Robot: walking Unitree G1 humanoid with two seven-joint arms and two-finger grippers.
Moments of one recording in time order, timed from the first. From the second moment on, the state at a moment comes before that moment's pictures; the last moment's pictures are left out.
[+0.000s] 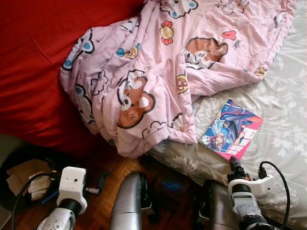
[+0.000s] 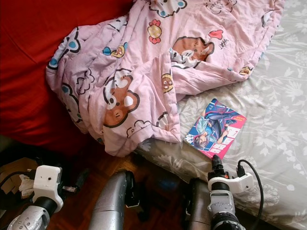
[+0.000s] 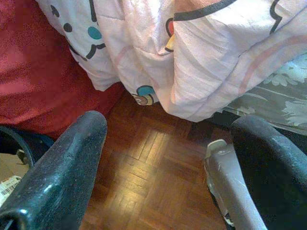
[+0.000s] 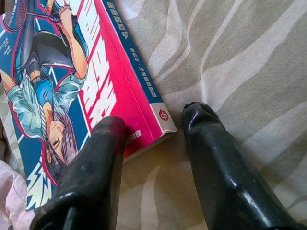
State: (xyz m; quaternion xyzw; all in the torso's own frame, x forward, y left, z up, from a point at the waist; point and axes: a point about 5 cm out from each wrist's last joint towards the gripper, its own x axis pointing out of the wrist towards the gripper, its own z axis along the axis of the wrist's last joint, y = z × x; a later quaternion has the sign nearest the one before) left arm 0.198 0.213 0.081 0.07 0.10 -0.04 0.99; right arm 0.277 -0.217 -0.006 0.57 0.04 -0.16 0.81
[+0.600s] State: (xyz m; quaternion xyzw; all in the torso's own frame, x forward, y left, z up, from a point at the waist) left arm 0.196 0.212 0.081 0.08 0.10 -0.04 0.99; right arm 0.276 -0.217 -0.006 0.57 0.04 -0.14 0.81
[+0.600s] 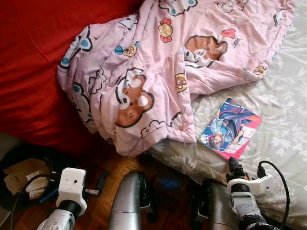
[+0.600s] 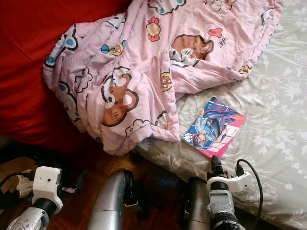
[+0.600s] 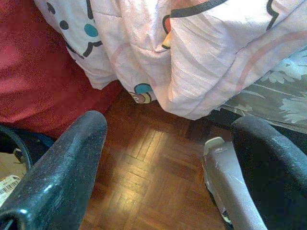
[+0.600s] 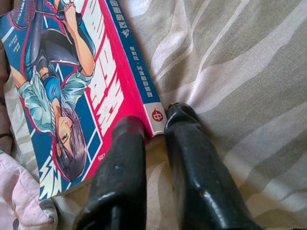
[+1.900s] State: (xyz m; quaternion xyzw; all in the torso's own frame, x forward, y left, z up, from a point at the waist) left arm 0.280 0.198 0.055 0.07 0.09 -0.04 0.99; right arm 0.264 -0.213 -0.010 0.40 0.06 -0.19 0.90
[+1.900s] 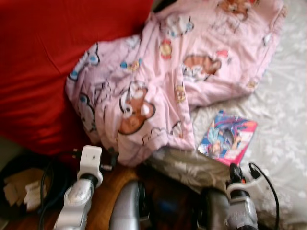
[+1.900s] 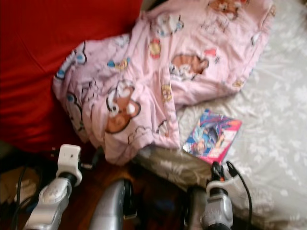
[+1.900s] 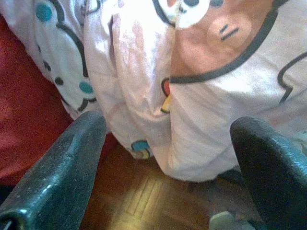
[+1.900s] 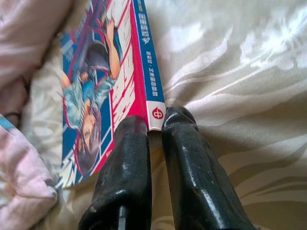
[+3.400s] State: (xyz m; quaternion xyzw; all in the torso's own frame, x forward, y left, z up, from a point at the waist) left arm 0.281 0.198 0.012 0.08 0.15 -0.02 0.99; right arm 0.286 -0.198 0.020 0.14 0.07 -0.10 0.98
